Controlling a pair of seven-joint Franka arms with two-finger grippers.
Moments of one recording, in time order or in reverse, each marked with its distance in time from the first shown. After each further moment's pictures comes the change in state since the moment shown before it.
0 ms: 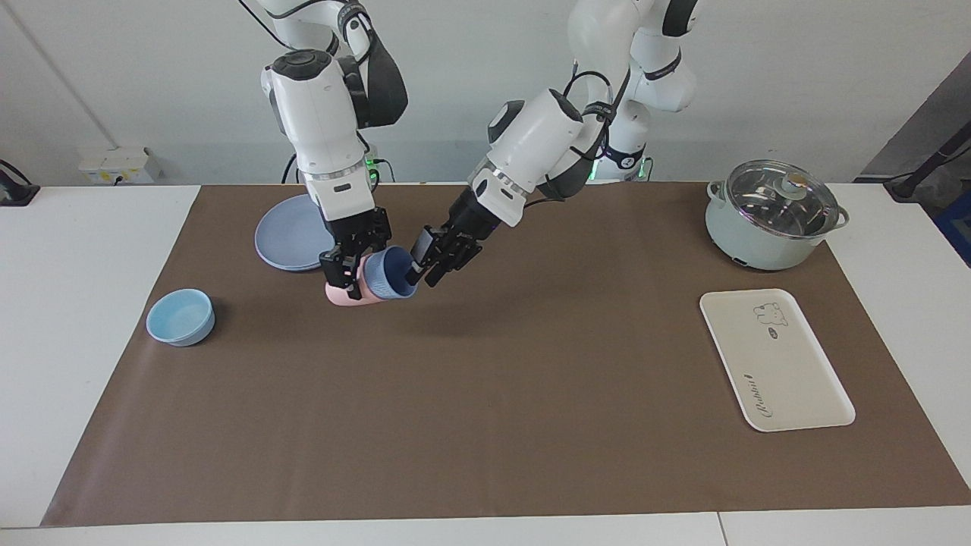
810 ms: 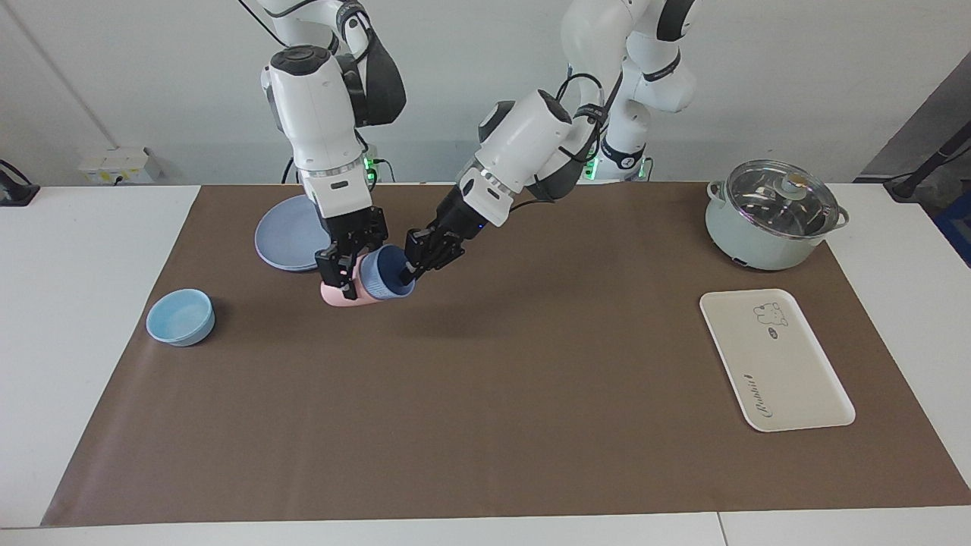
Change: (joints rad) left arm -0.005 0.011 0.015 0.049 0.000 -0.091 -0.004; right arm -0.003 -0.002 -0.006 0.008 -0.015 0.004 0.001
